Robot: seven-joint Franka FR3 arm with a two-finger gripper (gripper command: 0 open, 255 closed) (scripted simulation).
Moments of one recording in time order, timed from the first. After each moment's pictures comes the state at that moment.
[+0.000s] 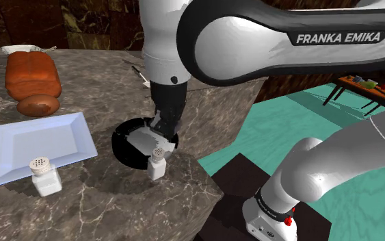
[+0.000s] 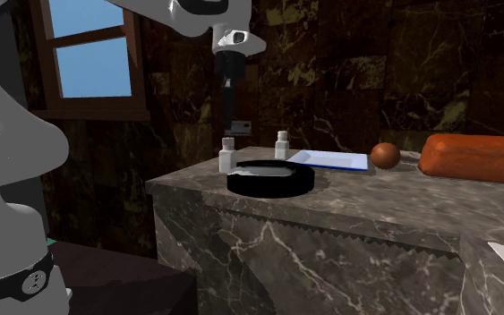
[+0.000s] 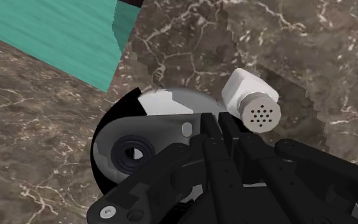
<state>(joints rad) 0.07 -0.40 0.65 -2.12 0.13 1.69 0.32</state>
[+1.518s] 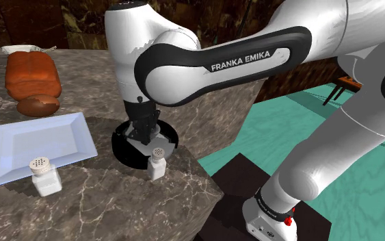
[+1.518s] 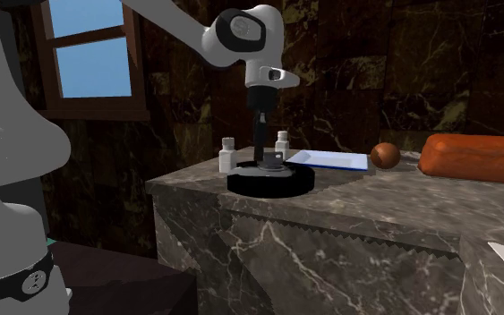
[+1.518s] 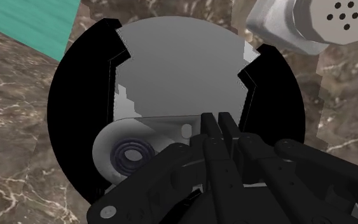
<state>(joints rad) 0.01 -0.10 0.71 -2.08 -0.04 1.89 0.41</state>
